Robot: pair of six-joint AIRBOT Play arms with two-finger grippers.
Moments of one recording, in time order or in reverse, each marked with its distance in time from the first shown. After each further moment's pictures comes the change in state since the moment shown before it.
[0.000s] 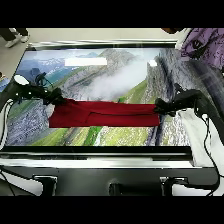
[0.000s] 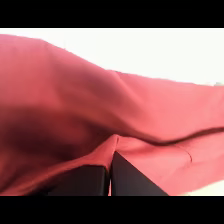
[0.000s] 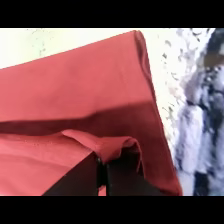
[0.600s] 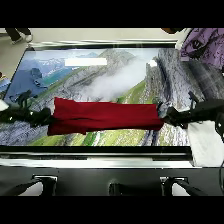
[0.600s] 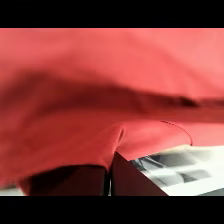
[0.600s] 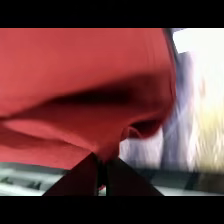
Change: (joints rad) left arm 0.071 0.582 -0.568 0.001 -0.029 -0.043; right arm -0.147 0.306 -0.188 0.052 -0.236 -0.023
